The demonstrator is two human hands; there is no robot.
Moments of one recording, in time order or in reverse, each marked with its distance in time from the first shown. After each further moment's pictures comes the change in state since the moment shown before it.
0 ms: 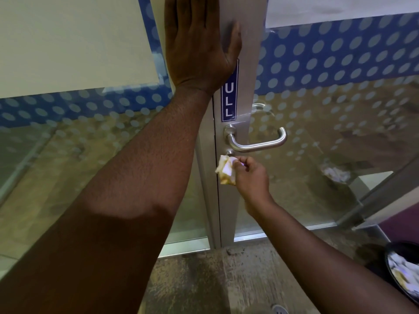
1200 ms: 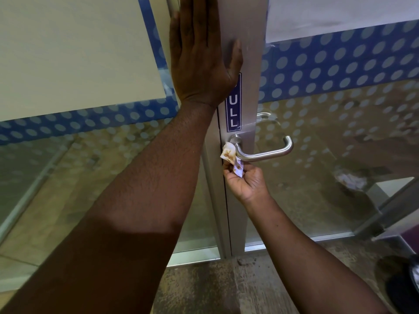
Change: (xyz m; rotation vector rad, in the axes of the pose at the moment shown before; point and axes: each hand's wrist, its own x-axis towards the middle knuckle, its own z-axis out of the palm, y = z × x) left_hand 0.003 -0.005 0.010 -0.033 -0.041 -0.002; right_hand 0.050 0.000 0.030 1.401 -0.164 0.622
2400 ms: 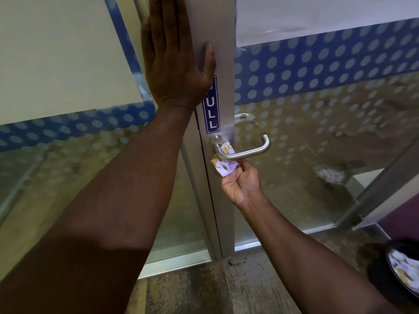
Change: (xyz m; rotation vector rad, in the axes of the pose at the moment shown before) left_hand 0.004 0.005 -0.014 0.120 -0.063 0.007; right_hand -0.022 -0.024 -0.013 -0.140 -0.309 -0.098
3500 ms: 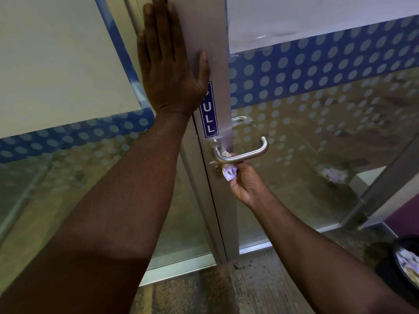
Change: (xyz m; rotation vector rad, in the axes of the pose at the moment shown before) left_hand 0.003 0.000 0.002 0.014 0.076 0.039; right_hand 0.017 -0.014 -0.010 -0.271 0.108 0.007
